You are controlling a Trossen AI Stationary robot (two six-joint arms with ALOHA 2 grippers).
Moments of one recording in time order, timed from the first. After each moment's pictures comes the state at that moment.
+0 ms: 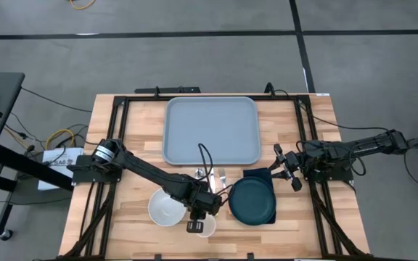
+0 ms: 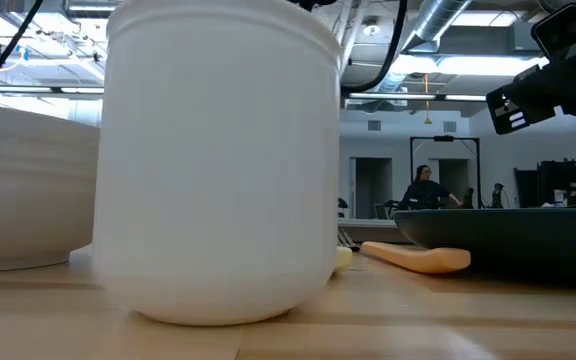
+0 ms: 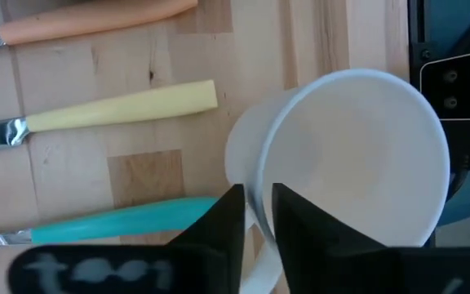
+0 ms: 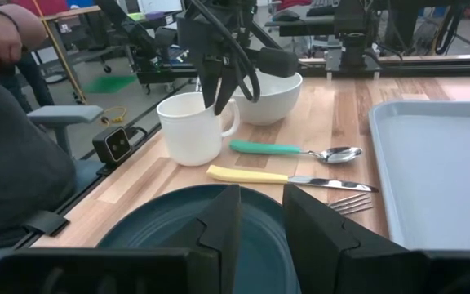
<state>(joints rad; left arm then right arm) -0.39 2.02 1.63 -0.79 0.14 -0.34 0.15 0.37 0.09 0.07 -0.23 0.03</state>
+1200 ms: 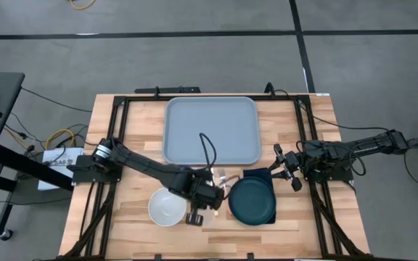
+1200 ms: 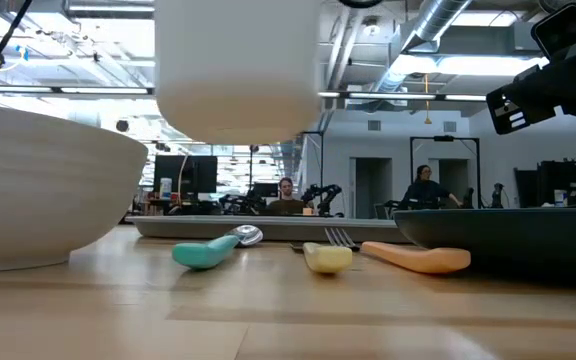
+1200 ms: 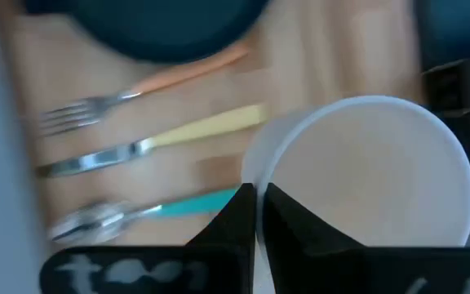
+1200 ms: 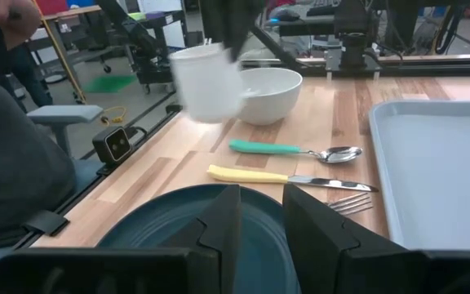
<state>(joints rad) -0.36 2.02 1.95 -1.17 -0.04 -0.16 0.15 0.37 0.09 0.07 -0.23 0.03</state>
